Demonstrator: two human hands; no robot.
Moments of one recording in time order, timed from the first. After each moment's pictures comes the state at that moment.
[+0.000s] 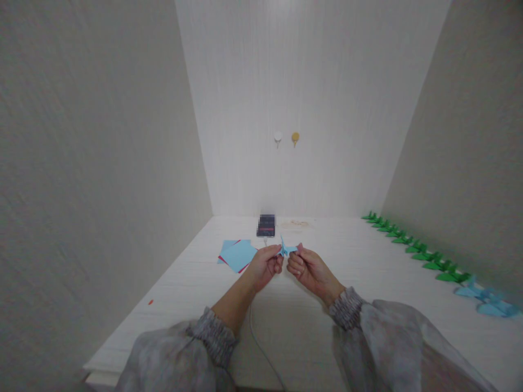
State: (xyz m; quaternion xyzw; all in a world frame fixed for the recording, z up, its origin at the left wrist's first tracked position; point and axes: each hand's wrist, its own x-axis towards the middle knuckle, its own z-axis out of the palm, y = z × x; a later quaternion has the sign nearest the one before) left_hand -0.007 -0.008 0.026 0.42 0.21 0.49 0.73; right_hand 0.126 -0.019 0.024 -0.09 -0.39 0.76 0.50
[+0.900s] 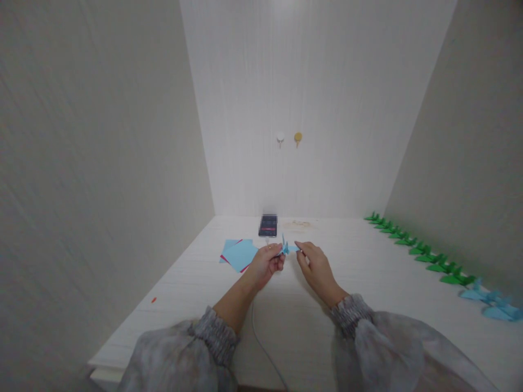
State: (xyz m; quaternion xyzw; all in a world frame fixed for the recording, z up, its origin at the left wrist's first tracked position) left_hand -0.005 -0.005 0.036 0.42 0.26 0.51 0.71; right_hand 0.145 -0.014 0.027 -0.42 -0.77 0.01 0.49
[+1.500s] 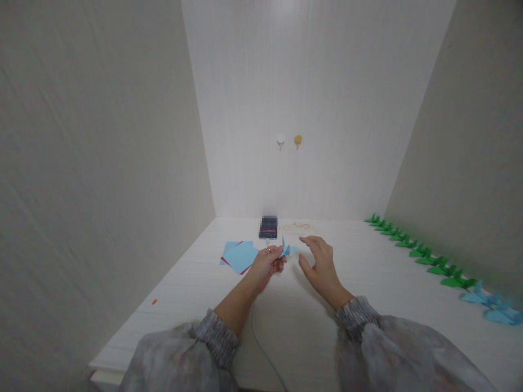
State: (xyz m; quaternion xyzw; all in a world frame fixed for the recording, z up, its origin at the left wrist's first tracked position) left_hand -0.007 0.000 0.031 0.46 0.30 0.51 0.66; right_hand 0.144 -0.019 0.039 -0.44 -0.75 -0.11 0.48
